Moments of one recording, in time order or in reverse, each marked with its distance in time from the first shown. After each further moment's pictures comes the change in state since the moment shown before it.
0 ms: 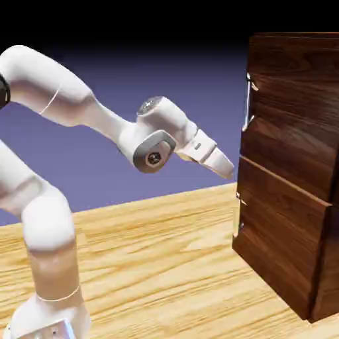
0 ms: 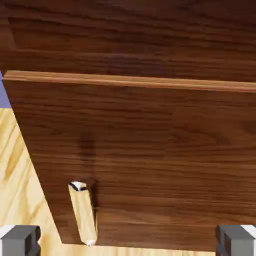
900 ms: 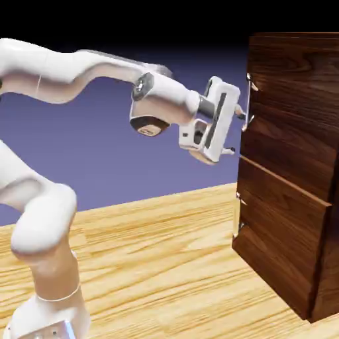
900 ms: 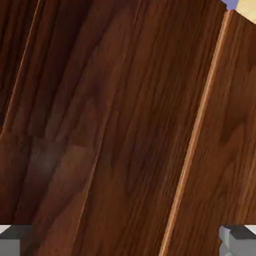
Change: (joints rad) arm -0.363 -0.075 0.371 0.223 1.174 -0.046 0.364
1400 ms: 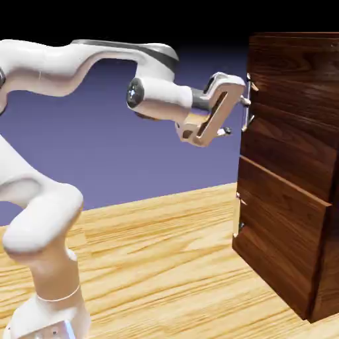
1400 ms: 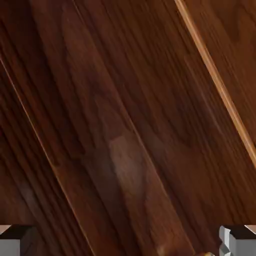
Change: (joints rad) arm -0.201 -0.042 0.206 0.124 0.652 -0.026 0.202
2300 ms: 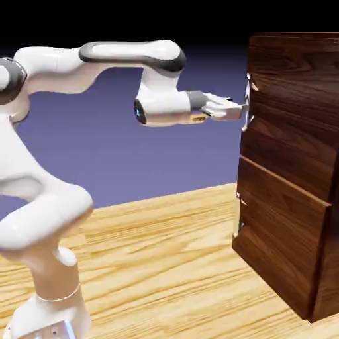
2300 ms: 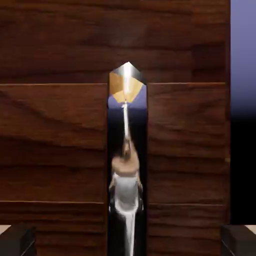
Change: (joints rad) arm -0.427 0.011 0.400 0.277 0.944 -0.048 0.252
